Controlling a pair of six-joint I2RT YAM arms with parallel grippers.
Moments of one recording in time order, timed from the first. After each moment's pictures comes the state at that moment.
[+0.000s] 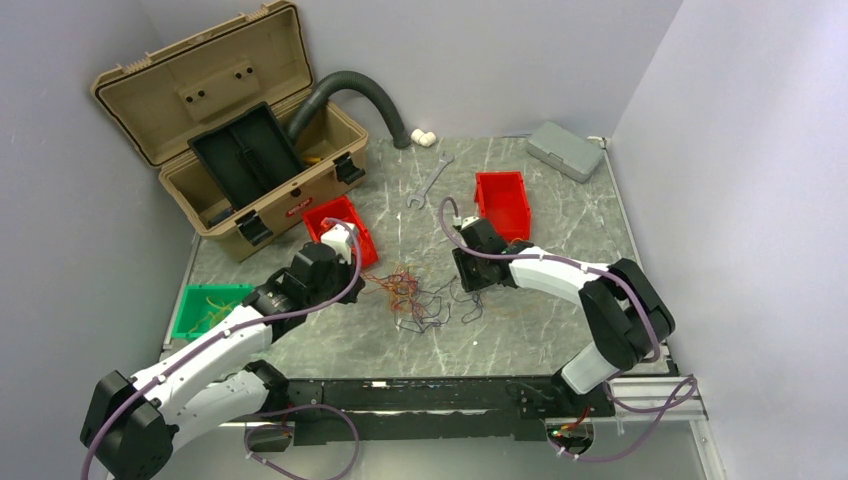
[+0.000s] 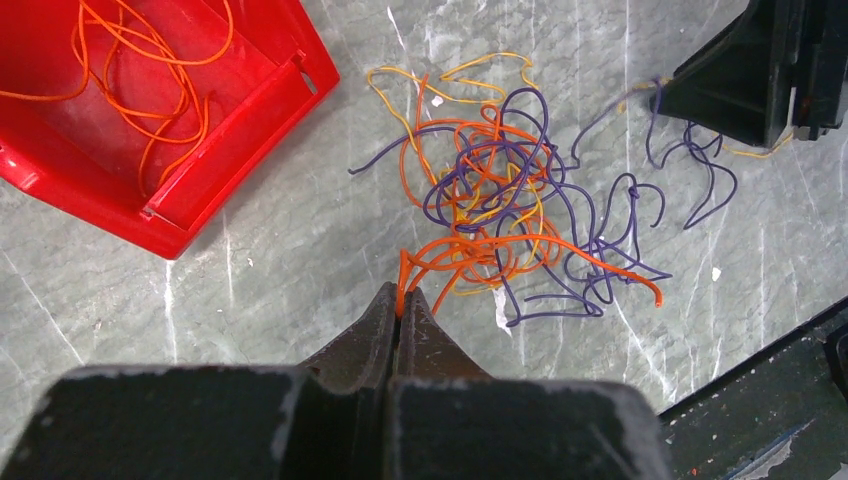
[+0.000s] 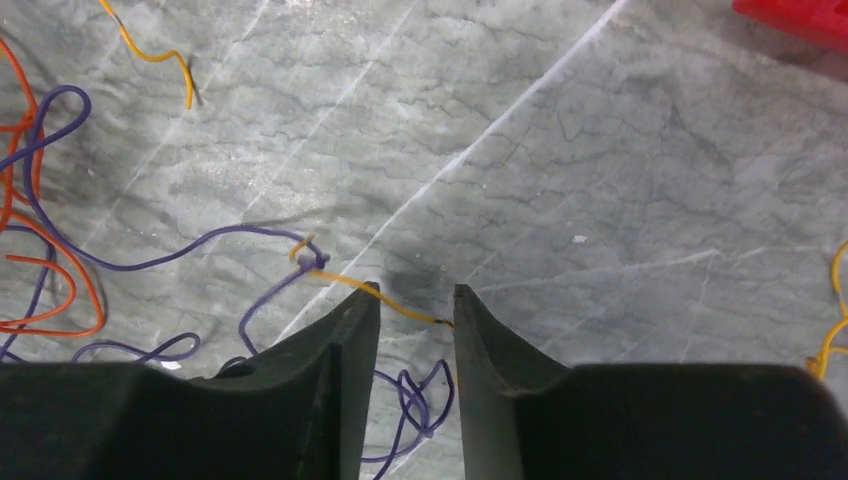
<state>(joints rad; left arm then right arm) -0.63 0.93 0.57 -0.26 -0.02 -0.39 0.61 1.56 0.82 -0.30 0.05 0.22</state>
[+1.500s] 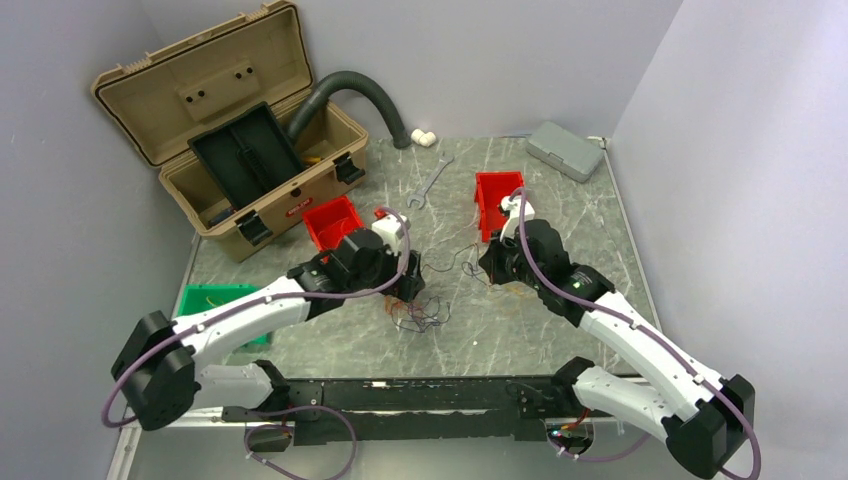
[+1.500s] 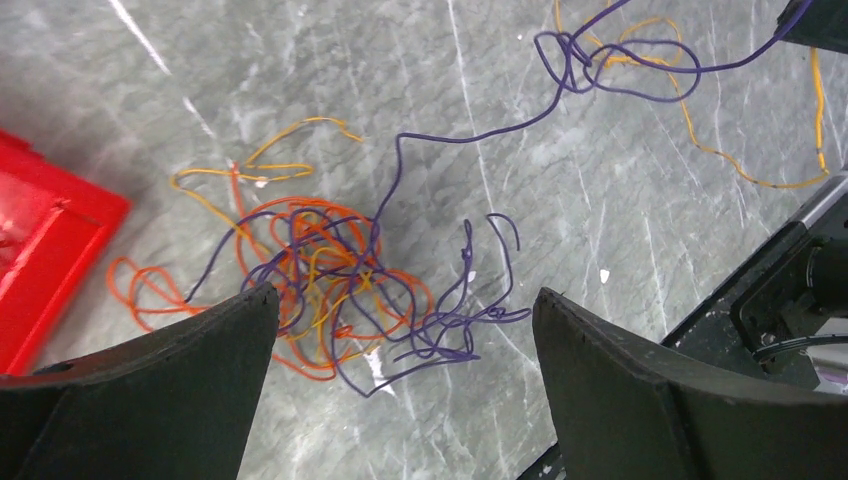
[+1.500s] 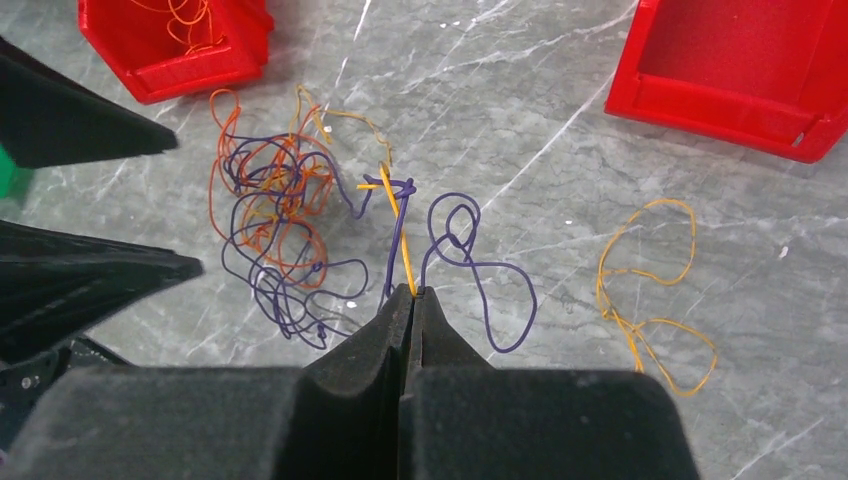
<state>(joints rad) -0.82 1.19 0.78 -0.17 -0.02 -0.38 0.62 0.93 0.78 -0.42 0.04 0.33</state>
